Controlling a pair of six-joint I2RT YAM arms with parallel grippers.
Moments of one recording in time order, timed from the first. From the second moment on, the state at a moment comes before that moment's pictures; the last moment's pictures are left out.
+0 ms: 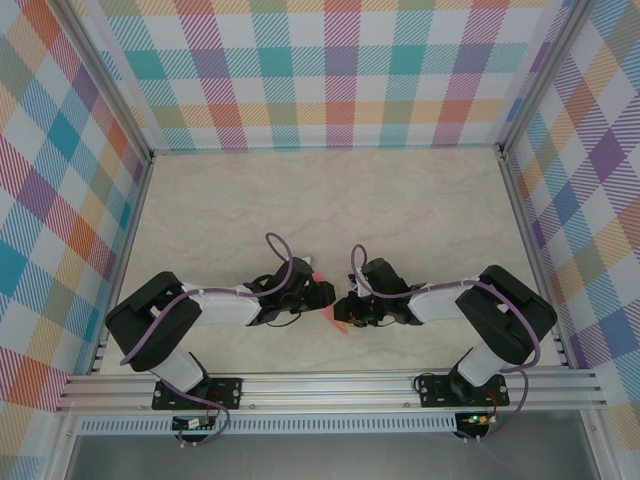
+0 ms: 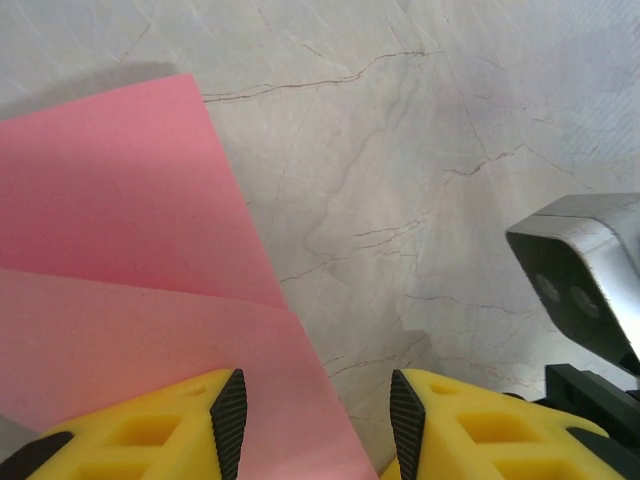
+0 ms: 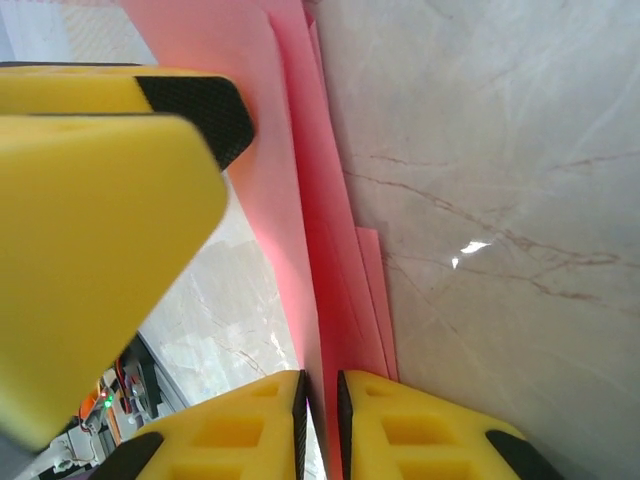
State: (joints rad) left arm -0.84 1.58 0.60 0.20 0.11 -0.92; right arm 0.75 1.57 0.49 0.23 -0.59 0.94
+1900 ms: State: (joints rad) left arm -0.85 1.59 0.61 0.18 0.11 -0.95; right arm 0.77 1.43 0.46 0.04 -0.56 0.83
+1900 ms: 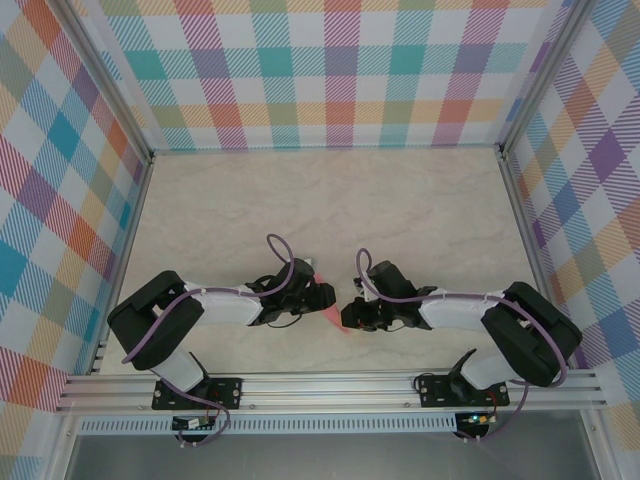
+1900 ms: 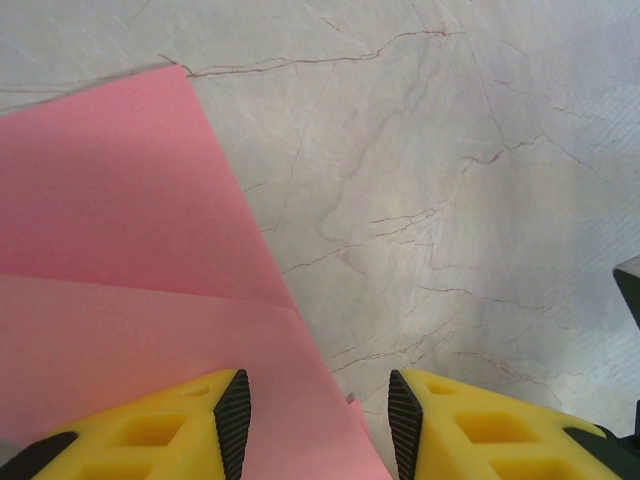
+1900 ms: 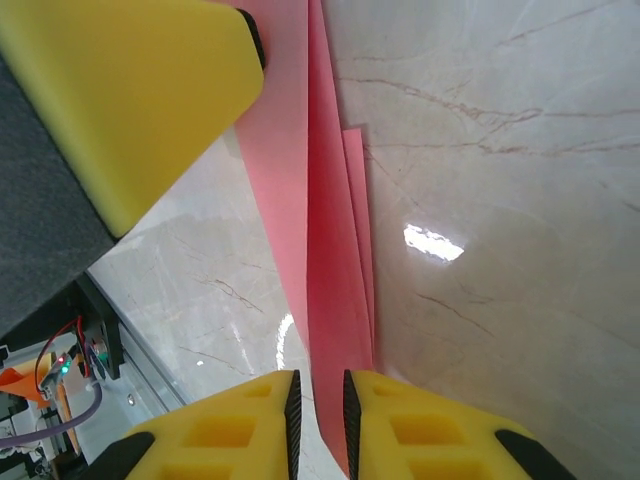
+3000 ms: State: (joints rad) left arm -0.85 1.58 0.62 0.13 0.10 -0.95; right arm 0.80 1.54 0.46 0.16 -0.57 0.82
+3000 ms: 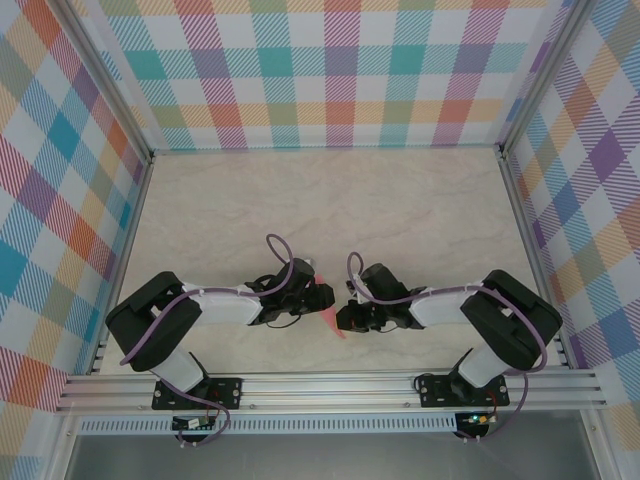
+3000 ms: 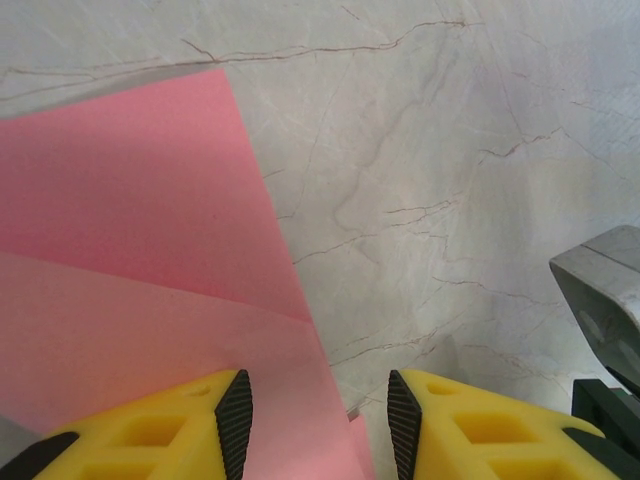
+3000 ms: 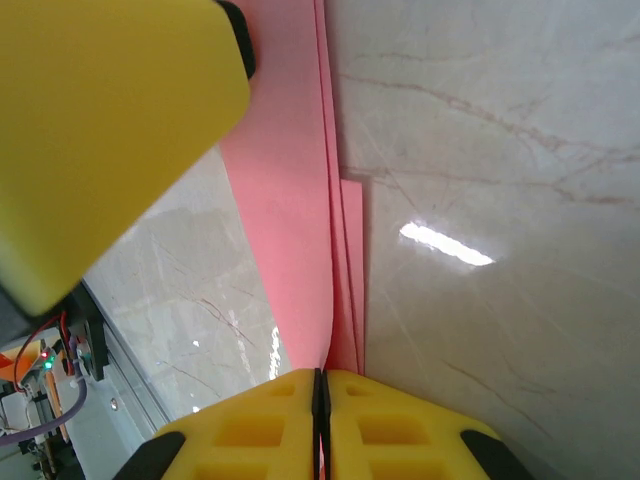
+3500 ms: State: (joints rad) left arm -0.85 1.58 0.62 0.12 0.11 -0.97; right arm 0.82 1.47 0.45 0.07 -0.56 0.80
